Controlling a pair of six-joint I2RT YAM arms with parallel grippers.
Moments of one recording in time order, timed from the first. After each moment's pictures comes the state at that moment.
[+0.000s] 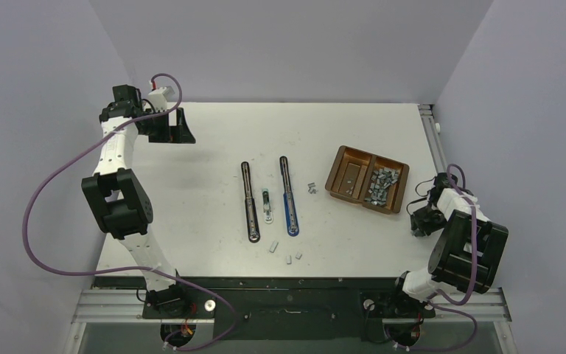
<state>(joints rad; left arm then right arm) 0.23 1.95 1.81 -0.88 0.63 0.24 -0.41 1.47 0.77 -0.71 0.16 0.80</state>
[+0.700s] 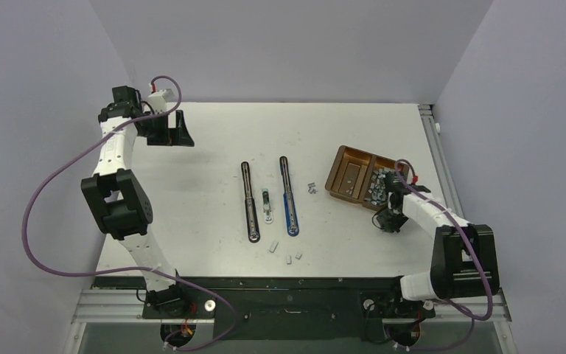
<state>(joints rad) 0.24 1.95 1.81 -0.92 0.61 0.25 -0.02 1.40 0.71 -0.67 0.25 0.85</state>
